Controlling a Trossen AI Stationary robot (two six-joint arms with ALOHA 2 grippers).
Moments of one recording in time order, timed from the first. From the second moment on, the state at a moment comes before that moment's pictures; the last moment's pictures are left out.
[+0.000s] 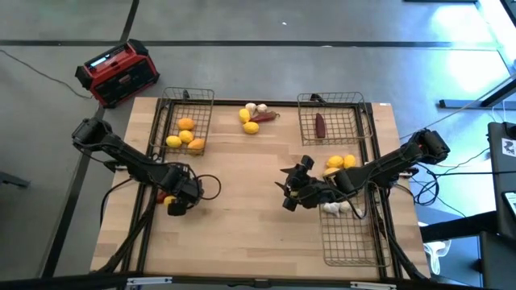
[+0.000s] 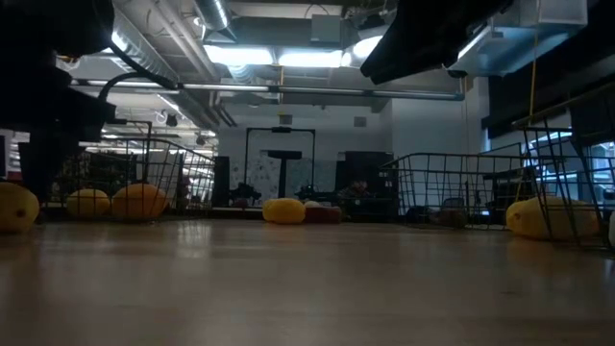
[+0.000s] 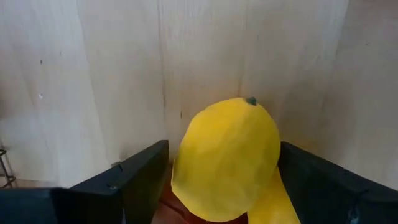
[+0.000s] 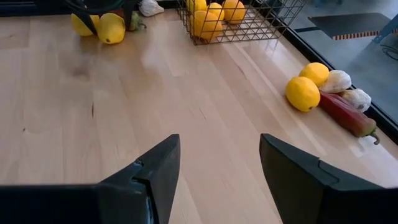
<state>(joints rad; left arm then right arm) -0.41 1.31 0.64 -0.96 -0.08 -0.44 0.39 1.49 1.02 -0.25 0.71 0.39</state>
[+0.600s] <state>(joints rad) -0.40 1.31 0.66 -0.94 -0.09 -0.48 0.39 1.49 1.02 -0.25 0.67 0.39</state>
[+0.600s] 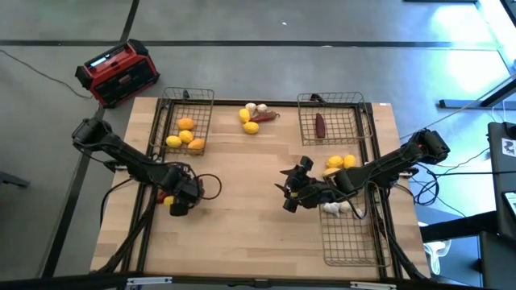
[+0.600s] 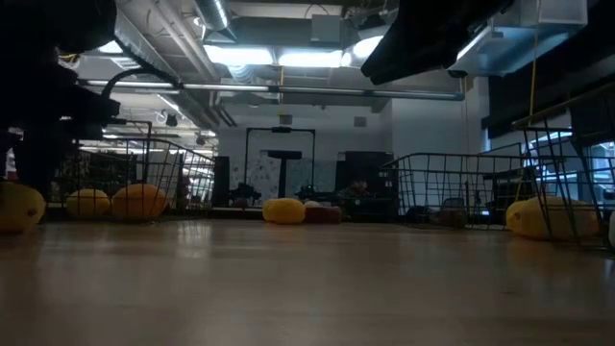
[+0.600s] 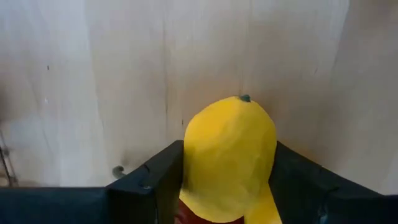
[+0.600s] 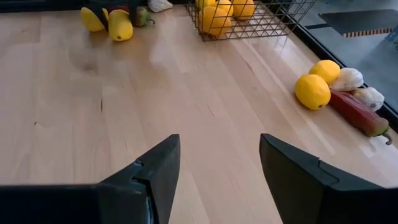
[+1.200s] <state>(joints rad) -0.36 1.23 1.04 -1.12 -0.27 -0.52 0.39 1.49 1.02 -0.23 0.67 0.39</state>
